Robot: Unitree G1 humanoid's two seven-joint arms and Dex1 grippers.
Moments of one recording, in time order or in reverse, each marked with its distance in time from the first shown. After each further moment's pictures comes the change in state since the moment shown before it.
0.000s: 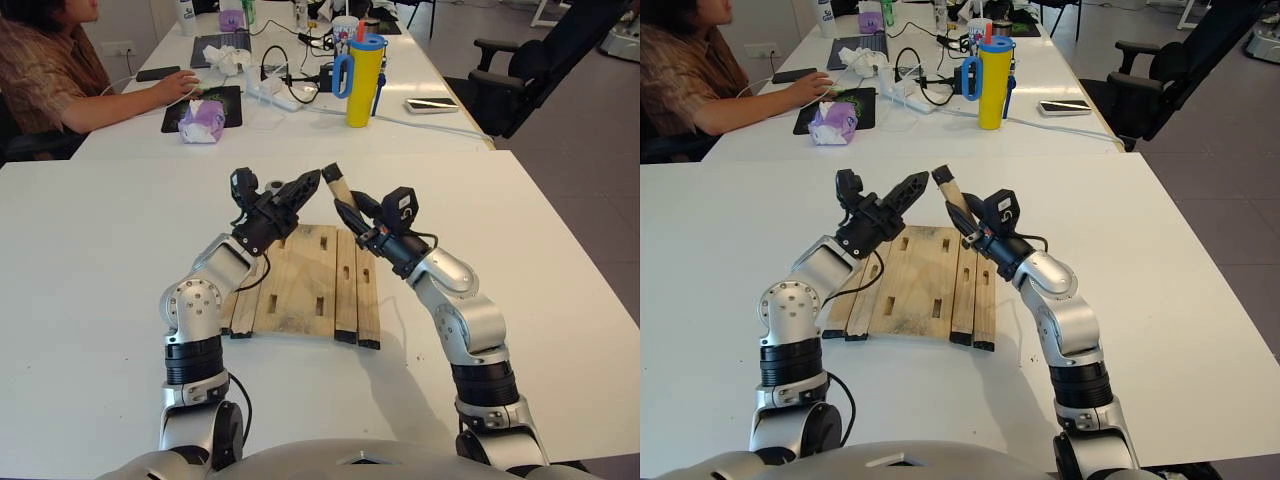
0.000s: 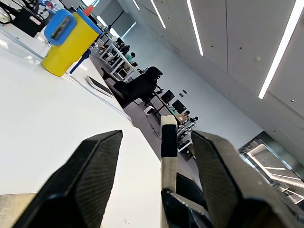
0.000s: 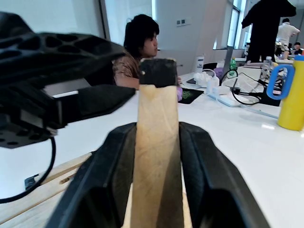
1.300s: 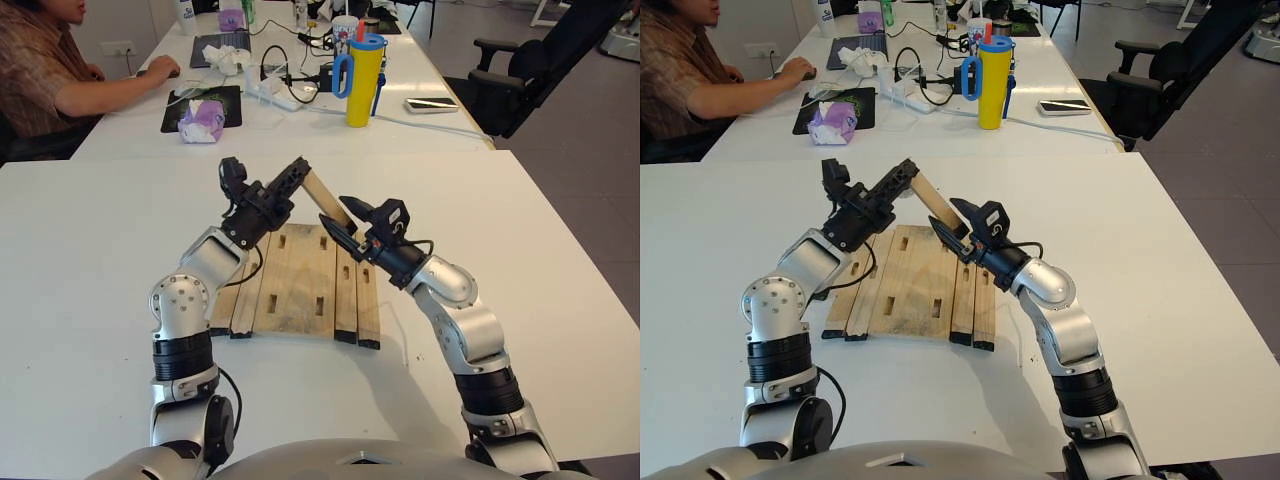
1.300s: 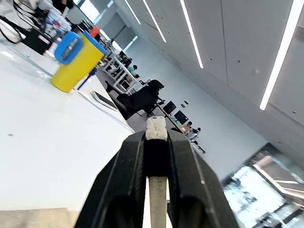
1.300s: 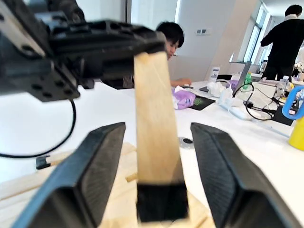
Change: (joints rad) left arm 0.029 0.063 0.013 -0.041 0.001 -0.113 0.063; right arm 0.046 -0.051 0.049 0.018 -0.063 -0.071 0.013
